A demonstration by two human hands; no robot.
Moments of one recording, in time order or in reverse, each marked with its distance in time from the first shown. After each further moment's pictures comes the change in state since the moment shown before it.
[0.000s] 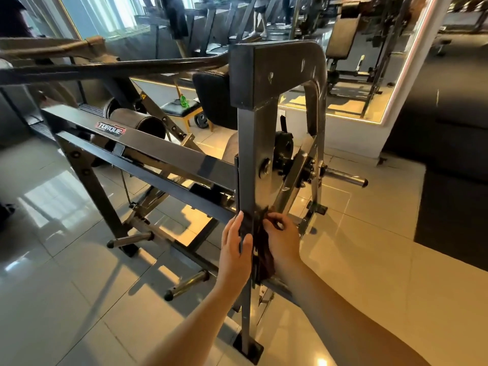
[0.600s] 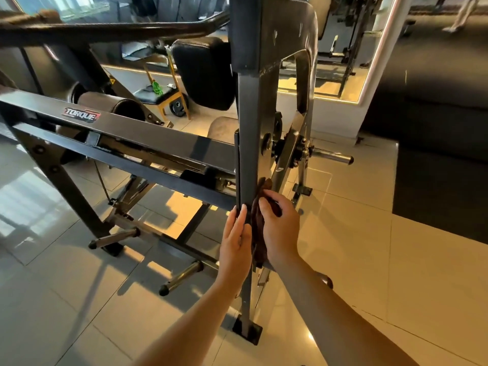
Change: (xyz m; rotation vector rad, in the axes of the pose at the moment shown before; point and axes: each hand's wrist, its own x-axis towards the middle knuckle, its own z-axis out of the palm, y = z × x) left_hand -0.007 -0.031 -0.008 -0.129 -0.117 -0.052; right_hand -0.030 0.007 0.021 -0.083 0.161 -0.248
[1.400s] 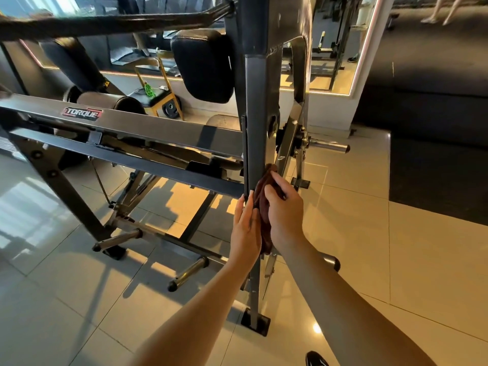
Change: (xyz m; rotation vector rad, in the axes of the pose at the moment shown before) left_hand -0.003 0.002 -0.008 0.079 -0.050 0.086; right_hand -0.026 -0.018 0.010 0.198 0.020 0.120
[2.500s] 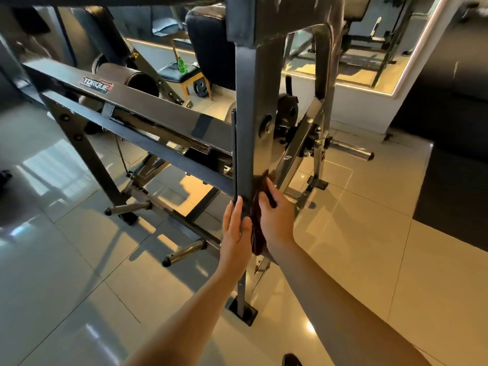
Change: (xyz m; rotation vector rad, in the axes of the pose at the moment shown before) left_hand -0.011 0.002 0.043 -0.130 0.154 -0.223; right_hand 0.044 0.020 -0.033 -0.280 -0.284 0.018
